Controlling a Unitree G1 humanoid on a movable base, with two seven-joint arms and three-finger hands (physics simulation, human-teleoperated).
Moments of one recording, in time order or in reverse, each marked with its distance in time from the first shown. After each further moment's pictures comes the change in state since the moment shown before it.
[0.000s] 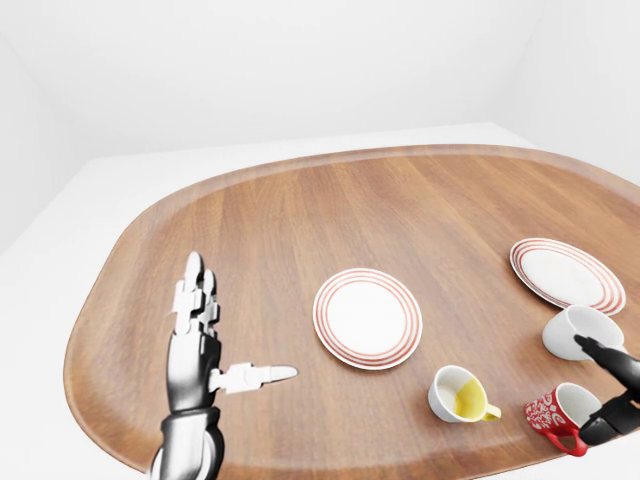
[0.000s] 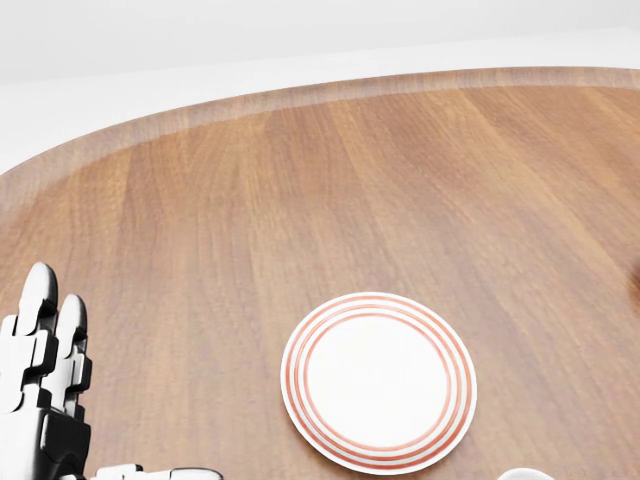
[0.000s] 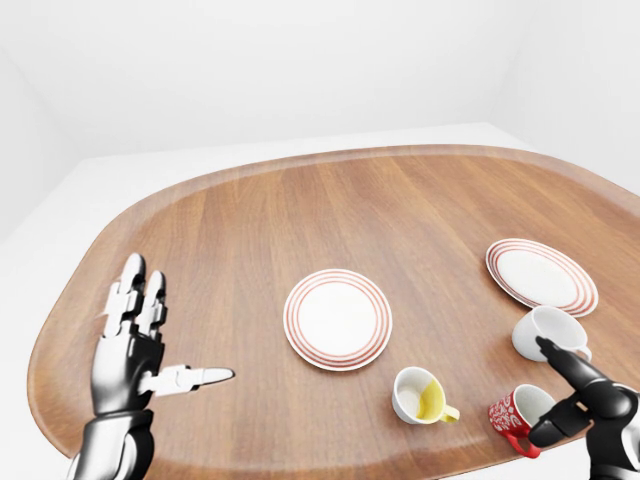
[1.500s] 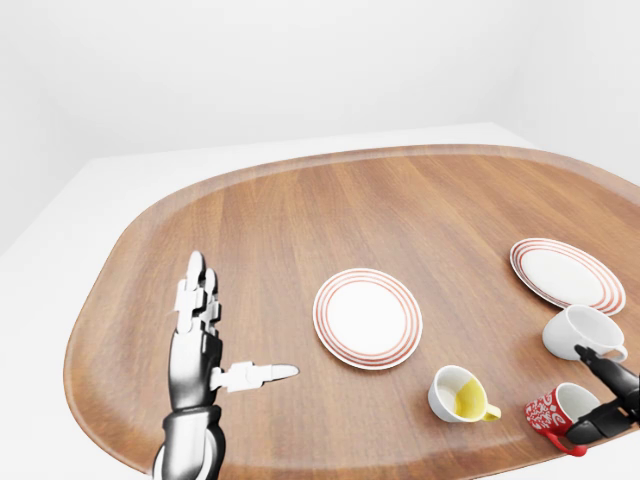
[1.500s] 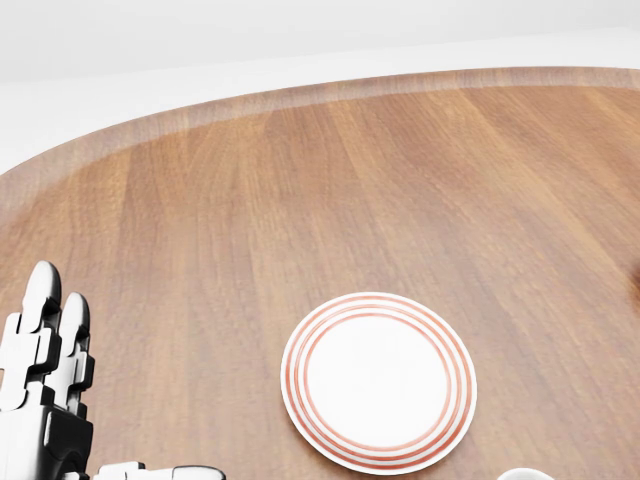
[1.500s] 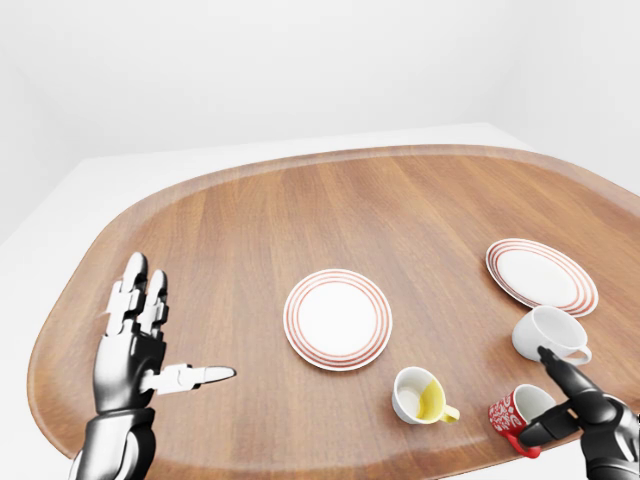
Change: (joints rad) left arm -0.009 0.002 -0.004 0.008 0.004 0.000 0.003; right arm -0.089 -0.091 0.174 0.398 0.178 -0.081 -0.276
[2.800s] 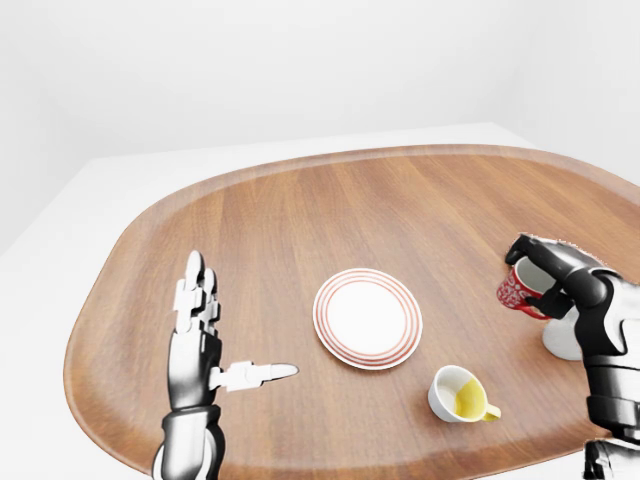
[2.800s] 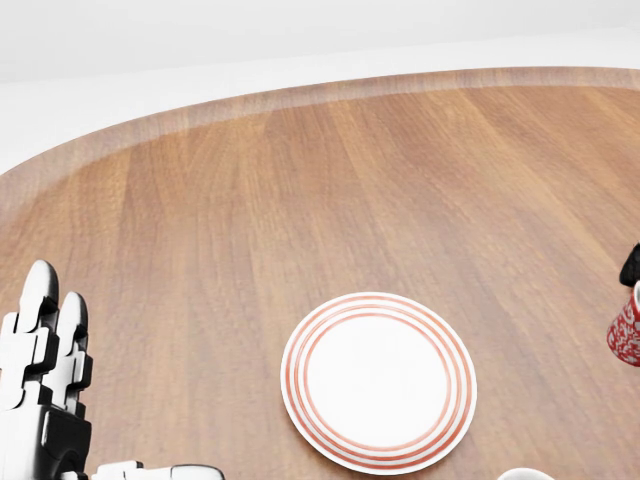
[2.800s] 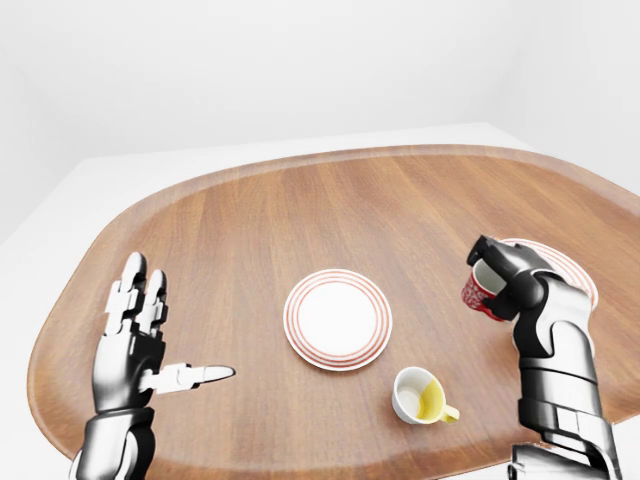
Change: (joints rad) left arm -0.002 -0.001 0.005 0.000 -0.004 0.000 -0.001; right arm -0.273 0.102 0.068 -0.535 -0.353 0.080 0.240
